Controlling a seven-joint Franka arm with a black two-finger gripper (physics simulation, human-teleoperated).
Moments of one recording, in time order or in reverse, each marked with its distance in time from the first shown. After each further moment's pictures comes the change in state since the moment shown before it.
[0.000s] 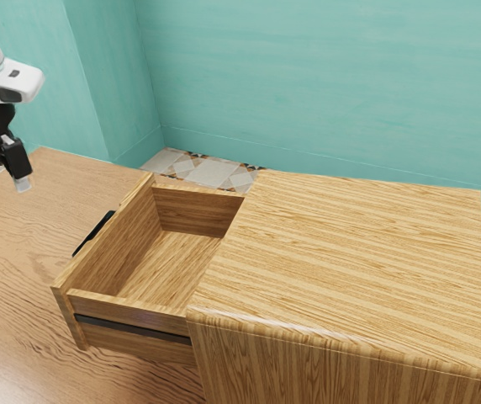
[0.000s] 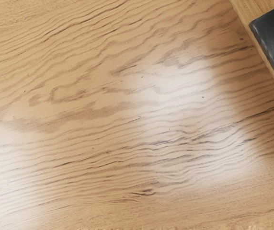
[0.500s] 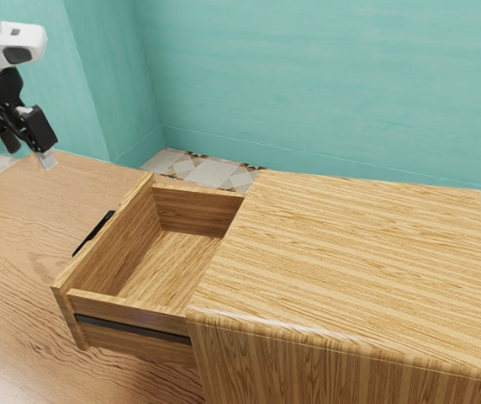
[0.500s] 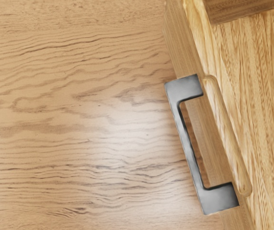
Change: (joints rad) arm -0.053 -0.046 -0.114 0.102 -0.169 -0.067 -0.376
